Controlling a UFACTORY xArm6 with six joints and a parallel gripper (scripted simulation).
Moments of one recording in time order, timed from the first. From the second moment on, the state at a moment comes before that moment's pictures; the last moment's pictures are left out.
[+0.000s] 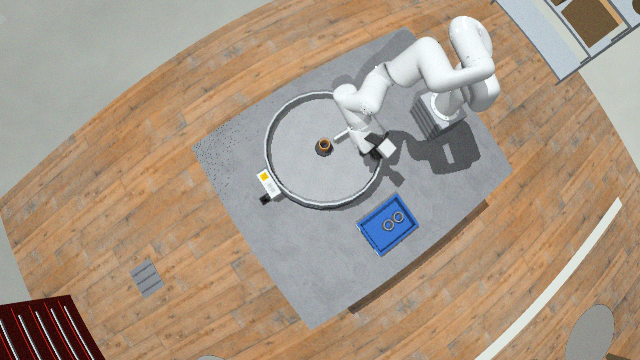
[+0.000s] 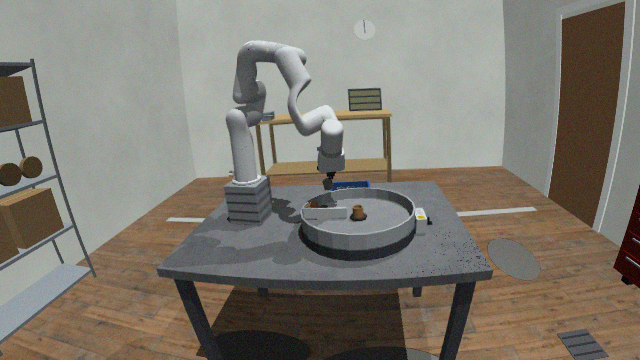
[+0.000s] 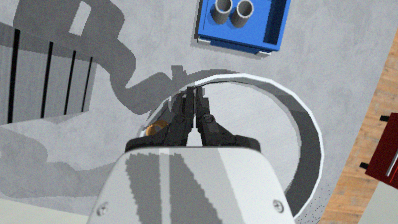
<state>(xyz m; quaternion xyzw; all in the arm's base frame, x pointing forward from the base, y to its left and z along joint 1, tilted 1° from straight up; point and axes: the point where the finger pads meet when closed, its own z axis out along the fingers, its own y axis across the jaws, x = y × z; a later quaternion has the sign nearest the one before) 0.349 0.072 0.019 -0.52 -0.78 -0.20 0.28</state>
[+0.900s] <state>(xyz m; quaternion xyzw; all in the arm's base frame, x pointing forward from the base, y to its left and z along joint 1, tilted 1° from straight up) 0.407 0.238 0.020 -0.53 -0.78 -0.20 0.28</state>
